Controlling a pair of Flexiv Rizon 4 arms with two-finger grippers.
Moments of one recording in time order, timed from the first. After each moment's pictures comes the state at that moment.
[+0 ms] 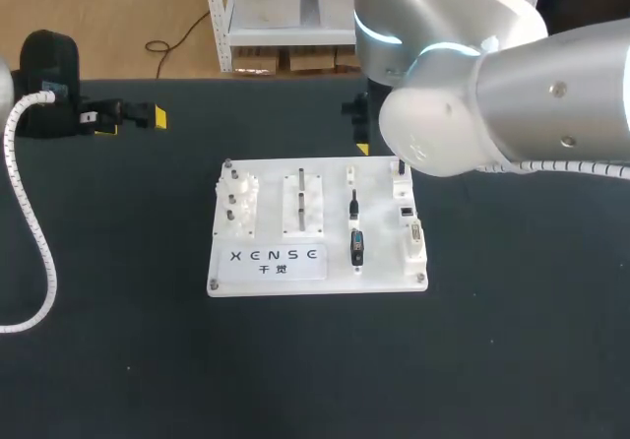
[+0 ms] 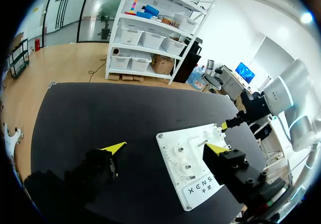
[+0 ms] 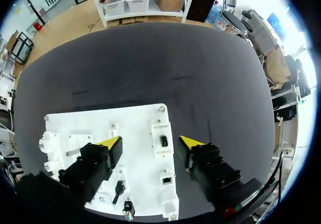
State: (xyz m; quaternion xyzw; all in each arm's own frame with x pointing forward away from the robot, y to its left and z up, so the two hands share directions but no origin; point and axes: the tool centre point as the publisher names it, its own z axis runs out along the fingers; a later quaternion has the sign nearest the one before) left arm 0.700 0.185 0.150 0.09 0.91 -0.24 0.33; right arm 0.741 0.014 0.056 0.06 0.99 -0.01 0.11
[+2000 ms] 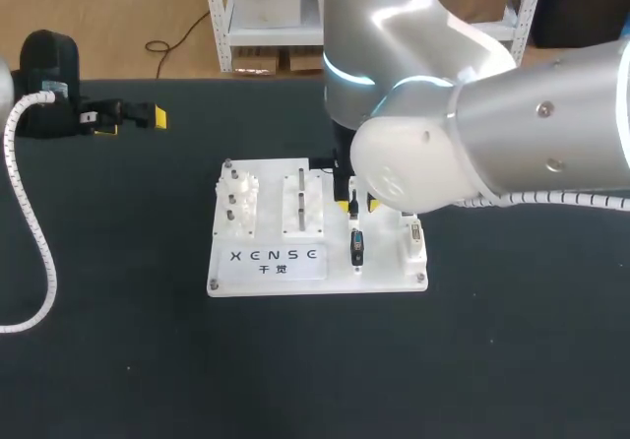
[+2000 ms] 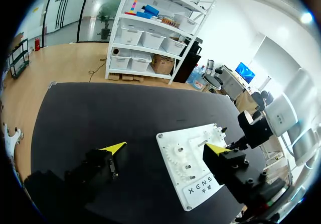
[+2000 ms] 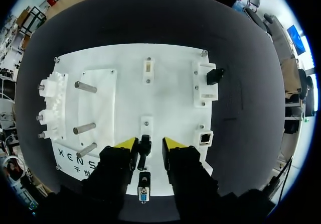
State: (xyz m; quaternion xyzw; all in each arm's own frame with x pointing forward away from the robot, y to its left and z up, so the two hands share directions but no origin) left arm 0.700 0.185 0.150 0.09 0.91 -0.24 0.33; right arm 0.663 0.062 0.019 -0.02 1.00 0.01 0.03
